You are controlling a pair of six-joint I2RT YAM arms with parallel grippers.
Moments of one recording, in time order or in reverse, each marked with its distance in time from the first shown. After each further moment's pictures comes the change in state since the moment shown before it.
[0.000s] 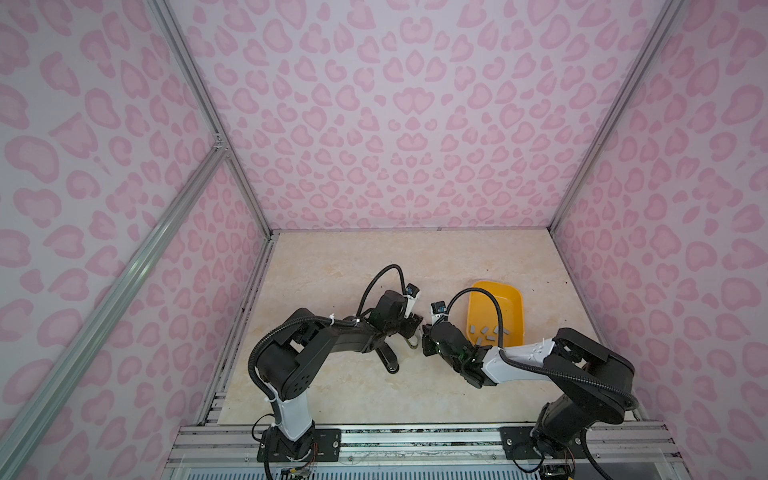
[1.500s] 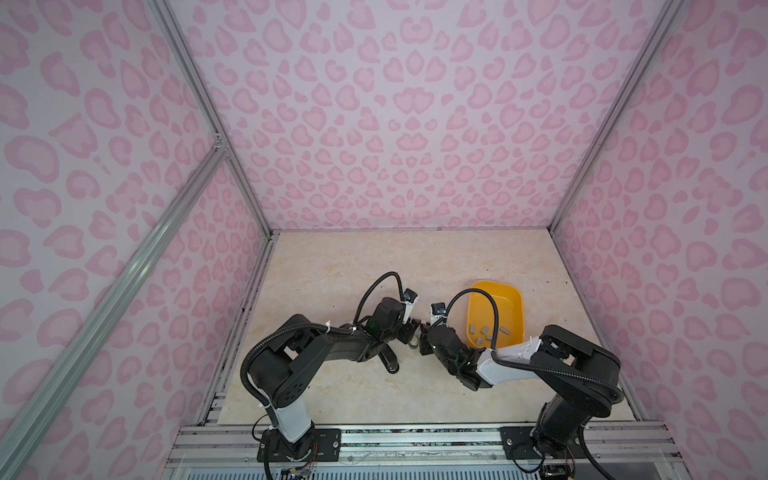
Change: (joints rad) left arm -0.023 -0.055 -0.082 0.073 -0.071 0.011; right arm 0.025 0.050 0.027 0.047 0.083 0.025
